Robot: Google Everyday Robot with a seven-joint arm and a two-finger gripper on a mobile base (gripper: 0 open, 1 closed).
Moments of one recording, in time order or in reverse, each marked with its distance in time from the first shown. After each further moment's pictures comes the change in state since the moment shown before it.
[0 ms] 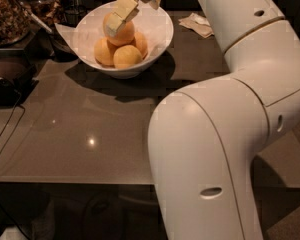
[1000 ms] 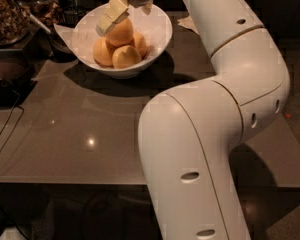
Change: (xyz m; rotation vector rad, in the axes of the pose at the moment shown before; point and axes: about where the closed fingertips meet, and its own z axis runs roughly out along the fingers) arm -0.026 -0.006 0.029 -0.034 -0.061 0.057
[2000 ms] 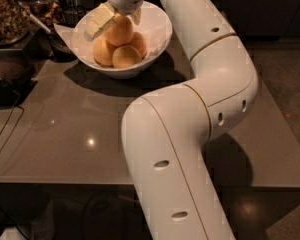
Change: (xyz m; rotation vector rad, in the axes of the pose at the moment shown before) arm -0.018 0.010 0.042 -0.054 0.022 0.062
